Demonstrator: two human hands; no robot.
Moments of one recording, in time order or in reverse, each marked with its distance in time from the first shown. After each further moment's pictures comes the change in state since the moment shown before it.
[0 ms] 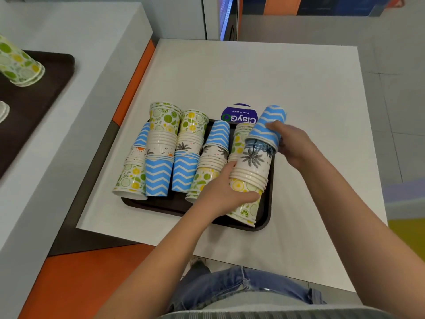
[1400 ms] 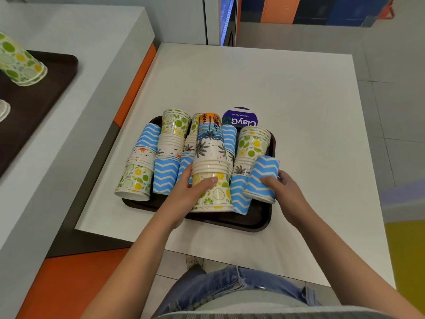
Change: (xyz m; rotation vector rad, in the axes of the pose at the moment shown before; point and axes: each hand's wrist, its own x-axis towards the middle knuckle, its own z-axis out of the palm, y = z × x) left_hand -0.012 -0.048 -0.045 -0.624 0.073 0.016; right_hand -0.067 0.084 0.000 -0.019 0.012 0.015
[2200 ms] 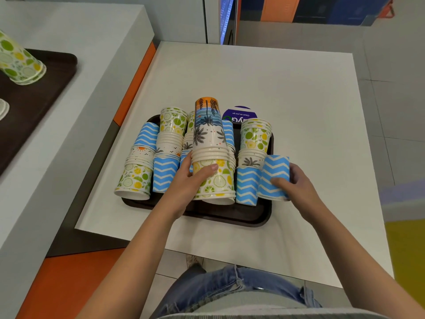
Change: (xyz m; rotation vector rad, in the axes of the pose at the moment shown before) left_hand 0.012 0.012 0.002 -0.077 0.012 0.080; right_hand 0.007 -0.001 -0.028 -0.195 -0.004 -0.124
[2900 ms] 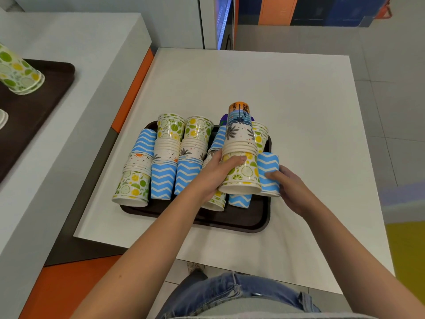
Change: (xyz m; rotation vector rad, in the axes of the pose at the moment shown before) left_hand 0.043 0.012 0.055 -0.047 -0.212 -0.148; right_hand 0.035 0.004 0.000 0.261 -0.200 0.137
